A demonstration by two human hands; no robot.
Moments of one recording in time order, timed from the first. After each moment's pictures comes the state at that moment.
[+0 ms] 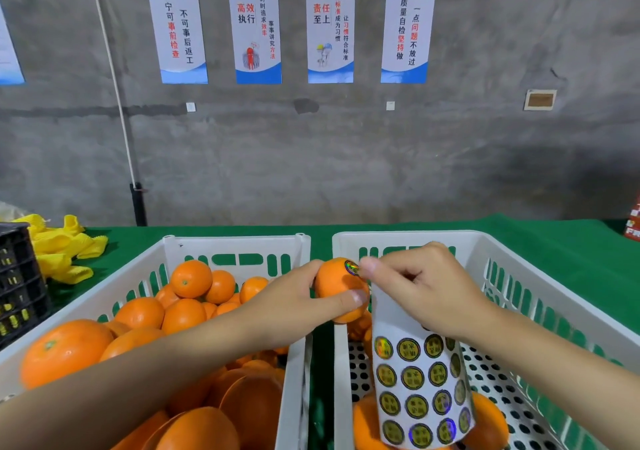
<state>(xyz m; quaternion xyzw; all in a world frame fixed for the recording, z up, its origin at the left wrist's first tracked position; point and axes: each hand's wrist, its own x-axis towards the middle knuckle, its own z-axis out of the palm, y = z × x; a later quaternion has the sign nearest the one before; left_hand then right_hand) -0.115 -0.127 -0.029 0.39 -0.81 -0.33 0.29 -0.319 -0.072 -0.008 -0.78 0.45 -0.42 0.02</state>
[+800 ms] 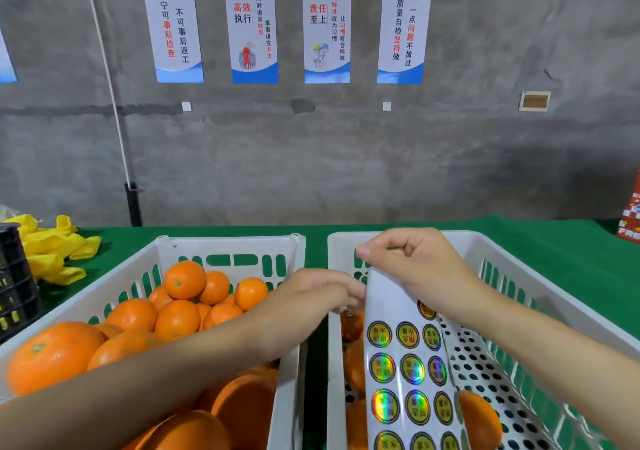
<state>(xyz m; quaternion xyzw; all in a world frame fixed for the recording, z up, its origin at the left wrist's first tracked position) -0.129 -0.099 -0.011 0.29 -0.79 -0.44 0.29 -0.323 -0.085 0.002 -0.68 0.46 -0.51 0.24</state>
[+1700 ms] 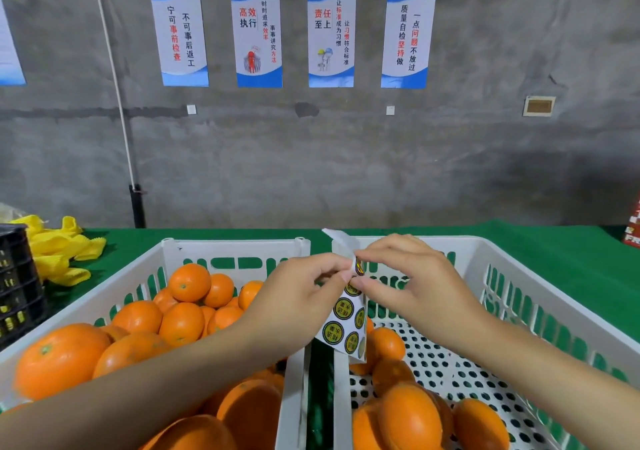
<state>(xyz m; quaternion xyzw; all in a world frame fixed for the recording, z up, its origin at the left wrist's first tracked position) -0.125 -0.109 -0.018 0.34 -0.82 -0.24 0.40 -0.317 -0.076 -0.009 -0.78 0.47 -0.41 -0.04</state>
